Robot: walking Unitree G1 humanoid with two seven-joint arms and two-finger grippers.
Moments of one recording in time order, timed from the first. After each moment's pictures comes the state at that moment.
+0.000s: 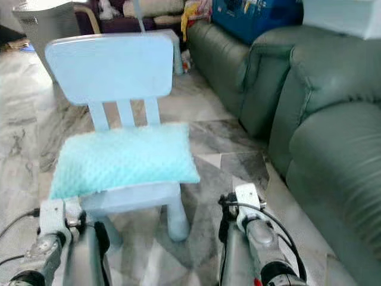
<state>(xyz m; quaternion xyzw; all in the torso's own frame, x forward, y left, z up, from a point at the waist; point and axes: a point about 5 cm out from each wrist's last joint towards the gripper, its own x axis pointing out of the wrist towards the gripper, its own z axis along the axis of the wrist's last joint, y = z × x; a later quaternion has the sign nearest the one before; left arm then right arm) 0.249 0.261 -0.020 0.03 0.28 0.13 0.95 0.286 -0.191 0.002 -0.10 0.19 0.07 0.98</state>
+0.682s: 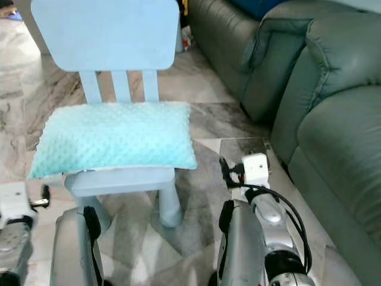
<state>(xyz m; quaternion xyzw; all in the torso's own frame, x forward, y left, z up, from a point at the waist) 0.255 0.312 0.039 0.09 0.10 0.21 0.97 0.314 -0.188 0.077 -0.07 0.00 0.09 0.99</state>
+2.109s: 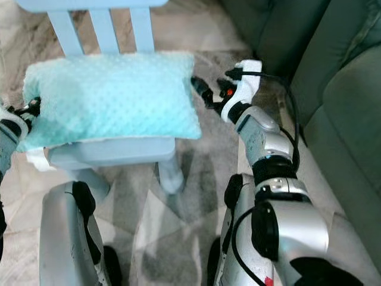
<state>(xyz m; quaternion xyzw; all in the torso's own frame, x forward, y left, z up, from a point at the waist) 0.376 0.317 0.198 -0.16 0.05 0.14 0.97 0.407 -0.137 0.222 0.16 -0.01 0.28 0.95</state>
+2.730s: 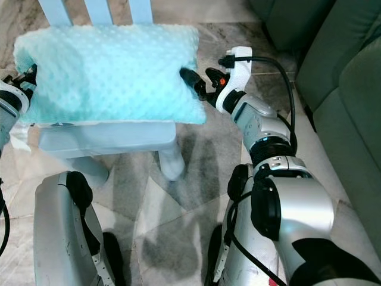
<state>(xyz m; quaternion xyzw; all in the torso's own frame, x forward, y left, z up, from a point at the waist) 0.392 0.302 0.245 -0.23 -0.02 0.07 0.97 0.414 -0.125 0.245 0.15 -0.03 0.33 0.93</state>
